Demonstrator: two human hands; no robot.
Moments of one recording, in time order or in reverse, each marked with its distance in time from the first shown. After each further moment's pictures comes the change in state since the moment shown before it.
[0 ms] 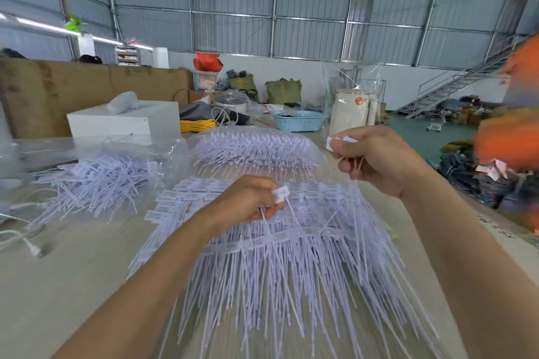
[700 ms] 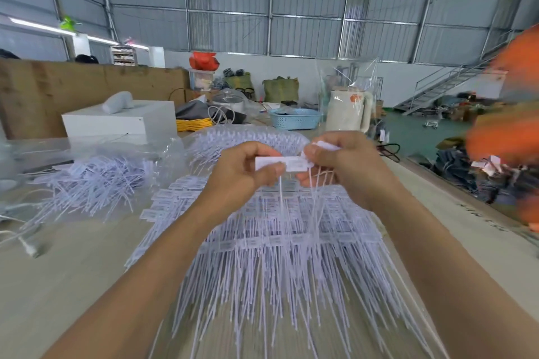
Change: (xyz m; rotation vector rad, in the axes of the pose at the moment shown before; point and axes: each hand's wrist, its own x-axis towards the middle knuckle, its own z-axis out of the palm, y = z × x) left_hand -0.007 0.024 0.007 -0.134 0.302 0.347; right_hand -0.018 0.011 0.028 -0.055 -0.037 -0.168
